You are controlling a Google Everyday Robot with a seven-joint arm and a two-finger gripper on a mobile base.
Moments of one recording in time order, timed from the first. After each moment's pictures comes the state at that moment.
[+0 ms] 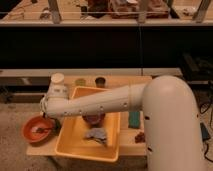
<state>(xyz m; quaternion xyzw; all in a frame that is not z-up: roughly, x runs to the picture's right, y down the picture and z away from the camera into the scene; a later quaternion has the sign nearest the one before) -0.318 0.083 0.763 0.15 -0.25 -0.69 0.67</state>
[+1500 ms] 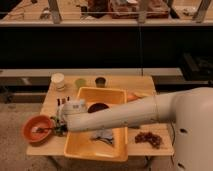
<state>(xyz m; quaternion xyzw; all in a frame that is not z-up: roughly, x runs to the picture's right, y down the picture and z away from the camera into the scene) -0.222 0.101 0.749 0.16 -0.20 -0.65 0.71</state>
